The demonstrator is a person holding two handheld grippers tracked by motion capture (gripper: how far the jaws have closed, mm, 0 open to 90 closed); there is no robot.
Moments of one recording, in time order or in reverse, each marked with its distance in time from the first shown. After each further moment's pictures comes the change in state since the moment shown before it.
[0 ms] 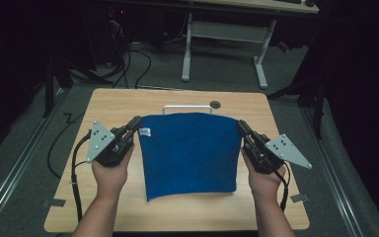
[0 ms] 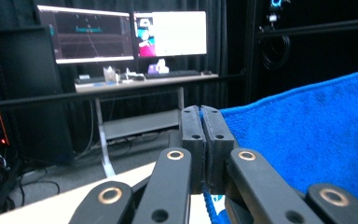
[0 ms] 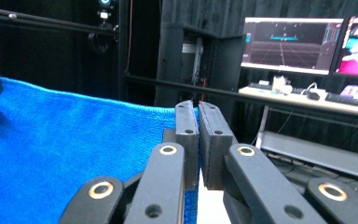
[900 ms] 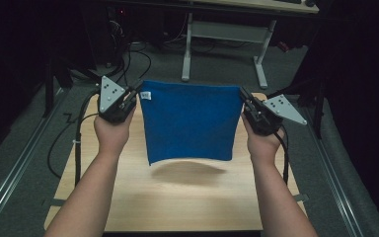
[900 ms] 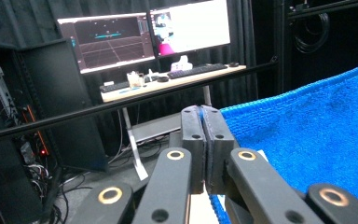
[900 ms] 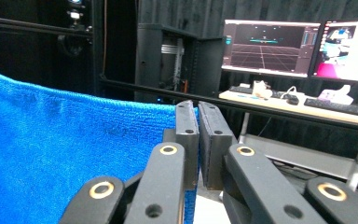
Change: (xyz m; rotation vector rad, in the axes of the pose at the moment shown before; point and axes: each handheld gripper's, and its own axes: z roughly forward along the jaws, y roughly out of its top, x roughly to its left) left arm 0.043 0.039 0.078 0.068 0.079 0.121; right arm -0.038 0.033 0.070 0.021 -0.078 -0.002
